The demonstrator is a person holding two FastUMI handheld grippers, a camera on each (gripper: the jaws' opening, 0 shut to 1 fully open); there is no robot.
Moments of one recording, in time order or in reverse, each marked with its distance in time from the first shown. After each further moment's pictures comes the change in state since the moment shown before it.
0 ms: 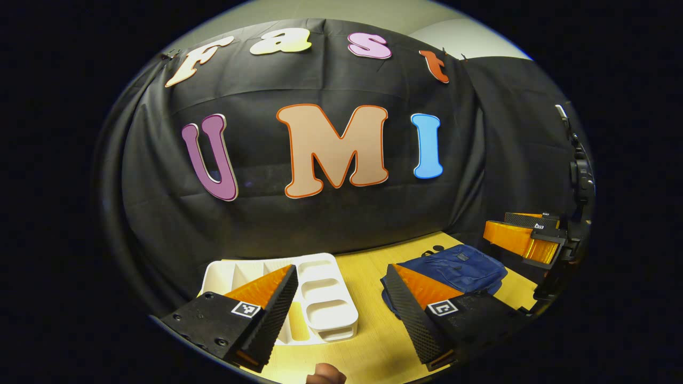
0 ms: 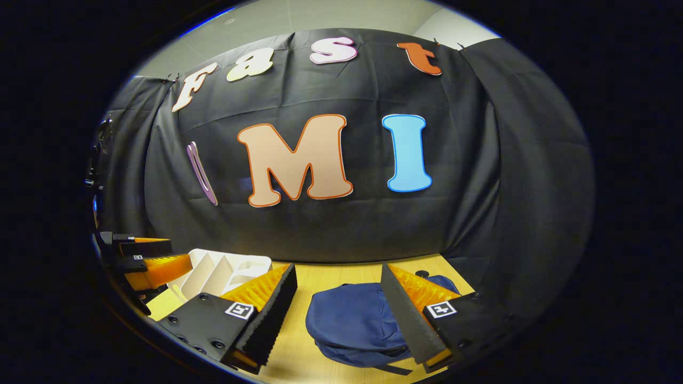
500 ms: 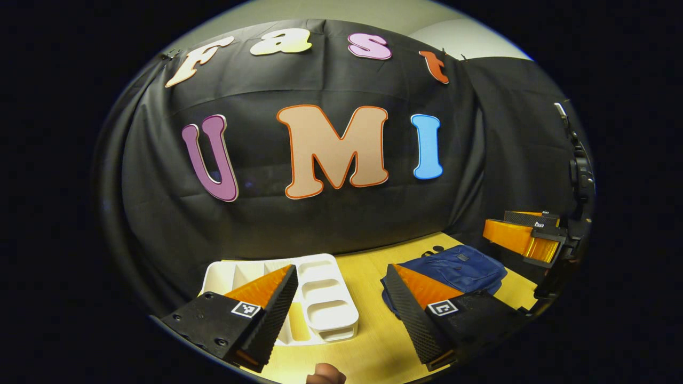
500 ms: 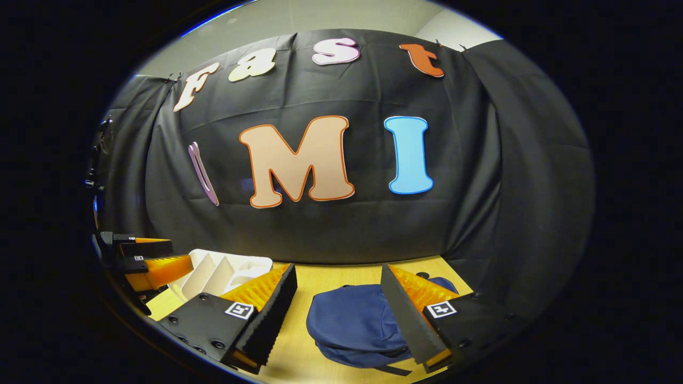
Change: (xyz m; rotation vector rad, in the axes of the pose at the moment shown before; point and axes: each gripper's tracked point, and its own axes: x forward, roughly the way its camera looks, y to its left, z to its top) left arm -0.002 0.002 0.001 -0.002 -0.003 0.005; right arm 0.000 0.003 0.004 -0.009 -0.006 0.007
